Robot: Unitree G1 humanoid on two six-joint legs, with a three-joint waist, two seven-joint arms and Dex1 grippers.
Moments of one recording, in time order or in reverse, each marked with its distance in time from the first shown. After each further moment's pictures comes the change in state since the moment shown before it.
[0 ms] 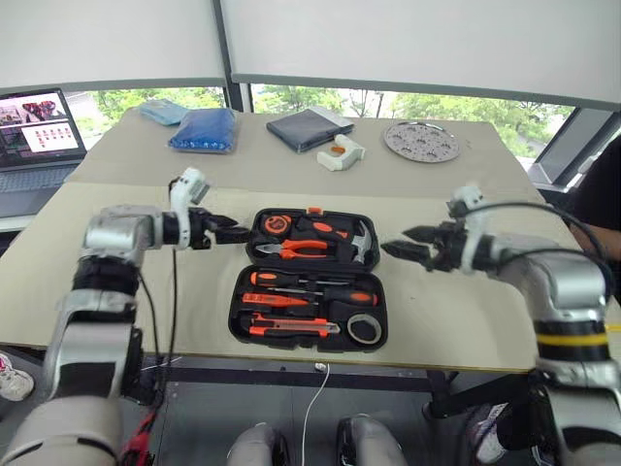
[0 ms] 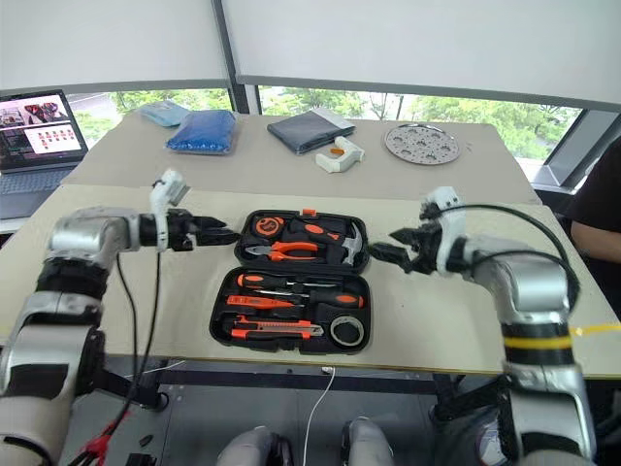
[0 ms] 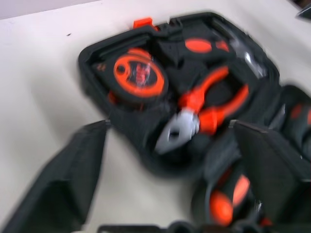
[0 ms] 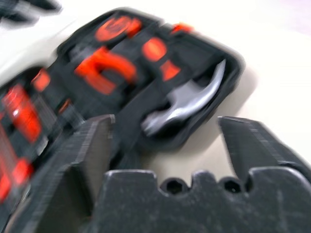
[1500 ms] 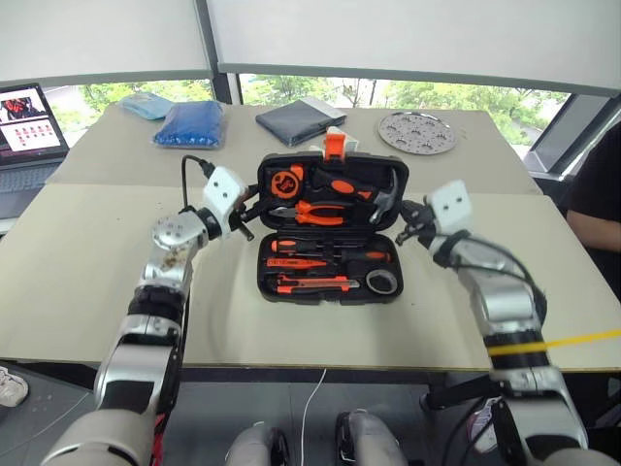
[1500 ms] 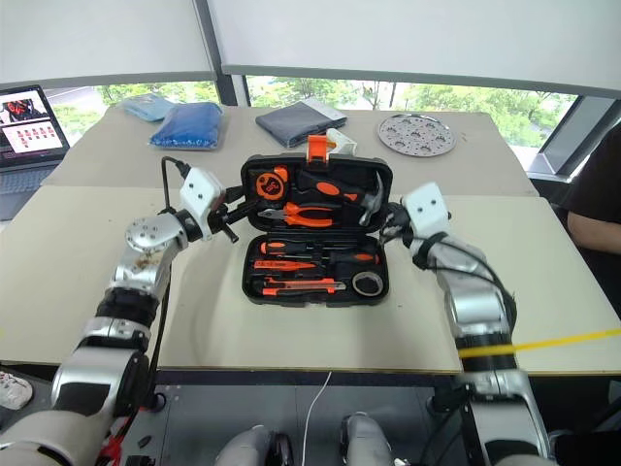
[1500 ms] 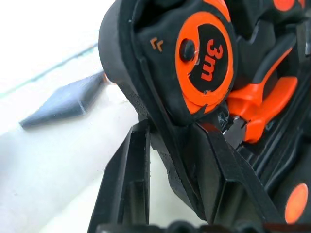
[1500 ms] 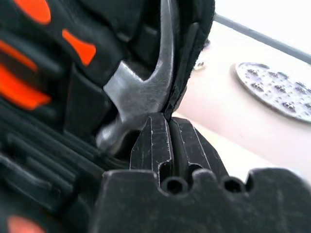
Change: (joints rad) left arm 0.258 -0.140 0.037 -0.172 0.177 -1.034 0.376; right arm 0.240 0.129 0.058 -0.048 -0.359 -0.838 -0.345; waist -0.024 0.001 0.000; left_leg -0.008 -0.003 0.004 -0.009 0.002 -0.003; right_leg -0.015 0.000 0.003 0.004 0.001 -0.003
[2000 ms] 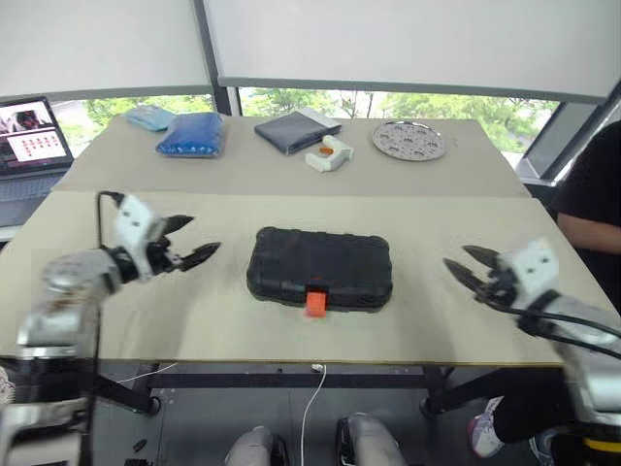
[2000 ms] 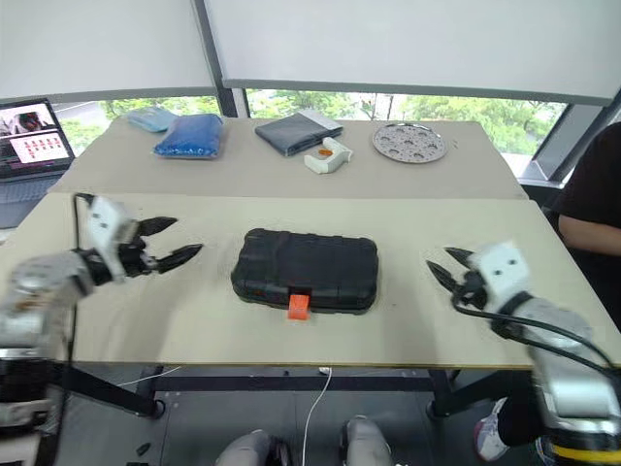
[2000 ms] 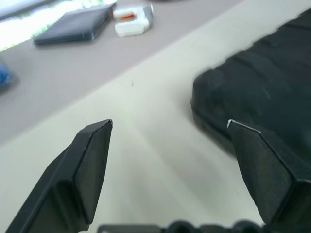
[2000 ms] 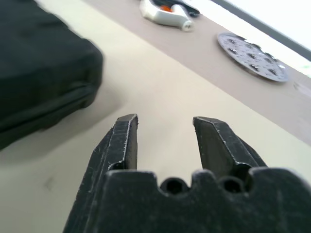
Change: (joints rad) left arm 0.378 0.437 0.220 -0.573 -0.397 0.765 -0.234; right arm 0.597 -0.376 -0.314 -0.489 0.352 0.234 0.374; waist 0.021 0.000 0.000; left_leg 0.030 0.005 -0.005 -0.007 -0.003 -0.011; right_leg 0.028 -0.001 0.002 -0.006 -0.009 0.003
